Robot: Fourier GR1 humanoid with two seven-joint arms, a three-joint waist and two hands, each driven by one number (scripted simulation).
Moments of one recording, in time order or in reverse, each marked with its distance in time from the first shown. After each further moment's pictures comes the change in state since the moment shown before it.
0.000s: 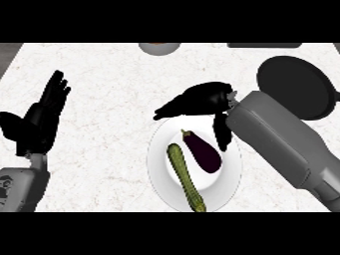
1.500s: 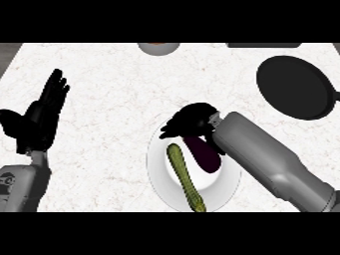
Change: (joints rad) left arm -0.018 -0.042 0.061 0.025 -0.050 -0.045 -0.006; right arm 0.071 0.109 0.085 0.094 0.441 -0.100 -0.070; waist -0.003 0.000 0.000
